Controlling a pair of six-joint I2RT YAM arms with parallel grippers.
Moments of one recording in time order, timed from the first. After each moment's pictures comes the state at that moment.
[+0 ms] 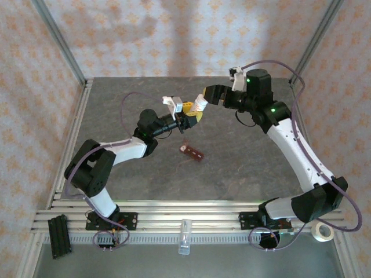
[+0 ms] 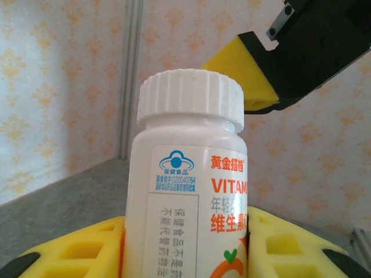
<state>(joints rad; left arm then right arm) -0.49 1.68 0.87 1.03 0.61 -0.28 0.37 1.36 1.45 -0.52 -0.48 0.49</state>
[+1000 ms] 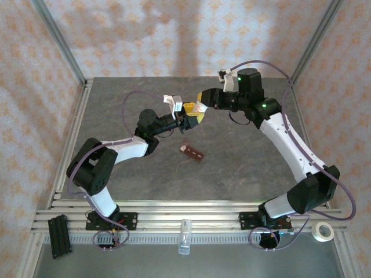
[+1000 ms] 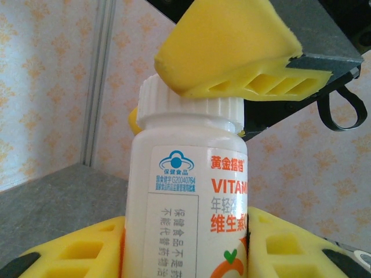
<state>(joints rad) -0.49 1.71 0.89 1.09 0.68 -0.39 0.40 1.44 1.47 -0.51 -0.58 0.48</state>
